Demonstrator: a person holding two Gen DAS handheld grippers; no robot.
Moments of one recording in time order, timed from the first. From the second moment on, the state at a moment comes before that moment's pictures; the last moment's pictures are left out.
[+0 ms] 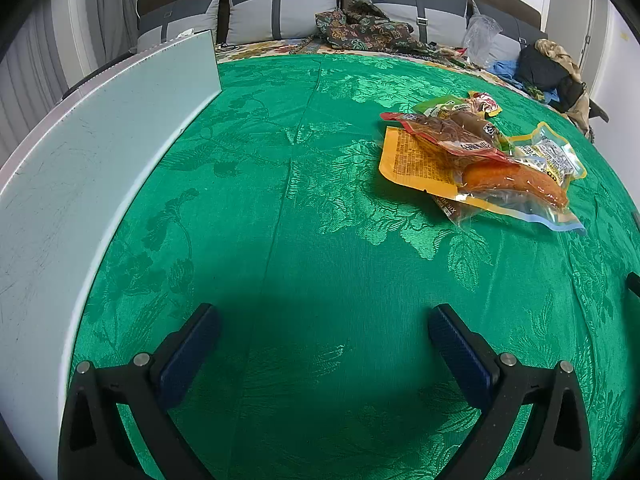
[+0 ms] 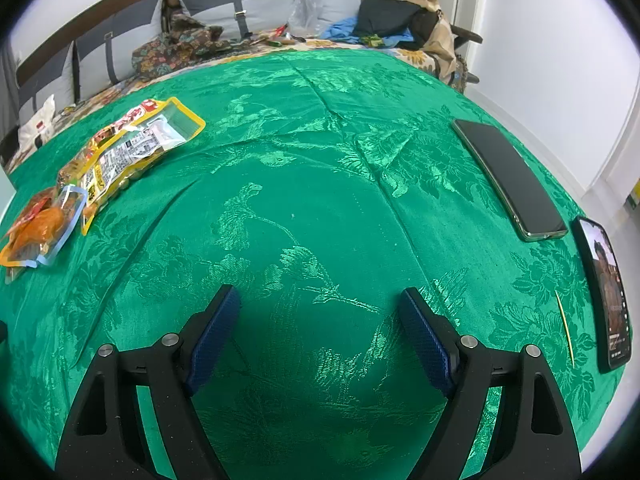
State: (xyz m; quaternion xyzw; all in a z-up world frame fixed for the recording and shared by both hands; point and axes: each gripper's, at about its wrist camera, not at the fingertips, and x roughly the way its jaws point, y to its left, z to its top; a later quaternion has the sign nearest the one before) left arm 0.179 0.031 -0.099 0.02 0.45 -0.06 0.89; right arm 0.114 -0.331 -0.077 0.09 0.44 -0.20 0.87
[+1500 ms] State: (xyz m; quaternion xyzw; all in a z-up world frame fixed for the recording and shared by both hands) left arm 0.183 0.030 -0.099 0.03 0.45 -0.07 0.89; right arm 0.113 -0.330 -0.077 0.09 0.44 -0.21 0.87
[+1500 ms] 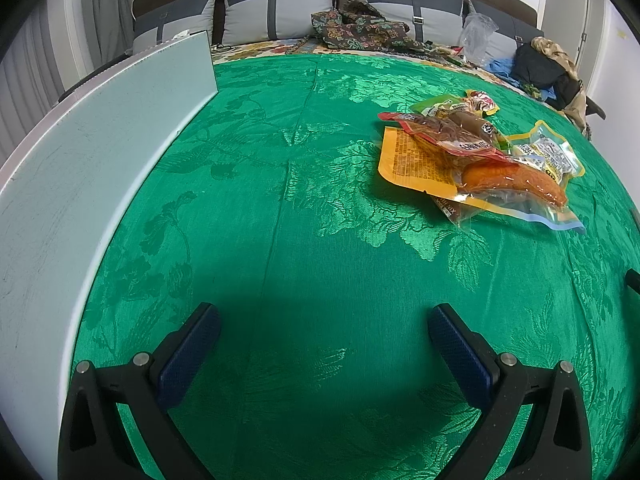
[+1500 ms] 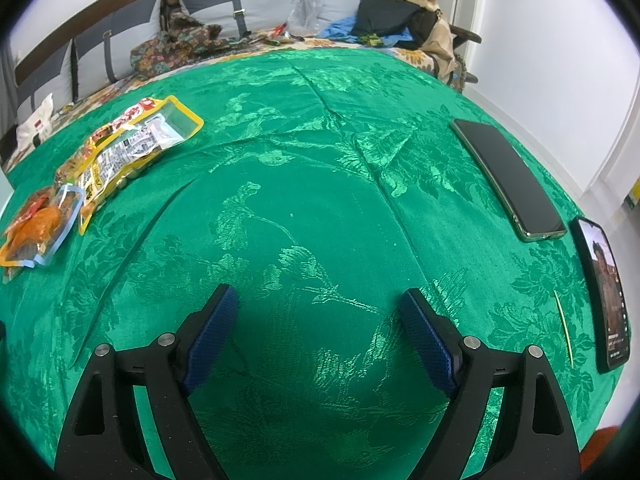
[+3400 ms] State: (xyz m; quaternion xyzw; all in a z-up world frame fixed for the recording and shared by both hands) left arm 0.184 0.030 -0.099 0.03 0.46 -0.07 0.89; right arm 0.113 -0.330 -0.076 0.09 0.44 -0.20 0.87
